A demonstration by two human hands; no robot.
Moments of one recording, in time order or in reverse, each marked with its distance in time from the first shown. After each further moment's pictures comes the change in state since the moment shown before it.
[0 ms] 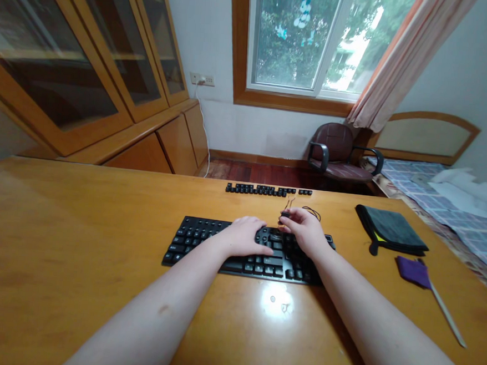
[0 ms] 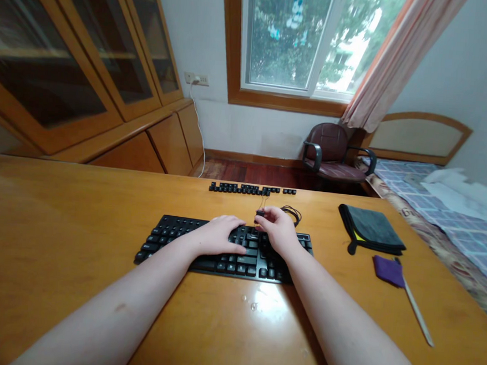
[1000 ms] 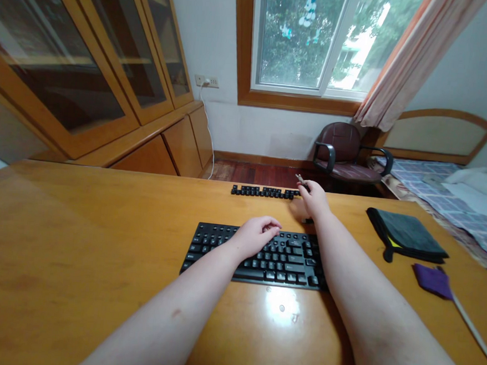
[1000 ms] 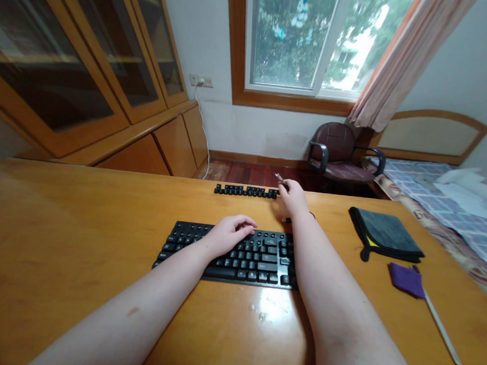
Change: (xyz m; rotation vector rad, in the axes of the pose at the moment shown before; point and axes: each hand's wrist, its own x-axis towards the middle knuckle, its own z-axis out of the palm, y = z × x) left_hand 0.009 0.005 0.008 -0.601 0.203 -0.065; right_hand 0.115 0.001 -0.040 -0.978 0.228 -0.458
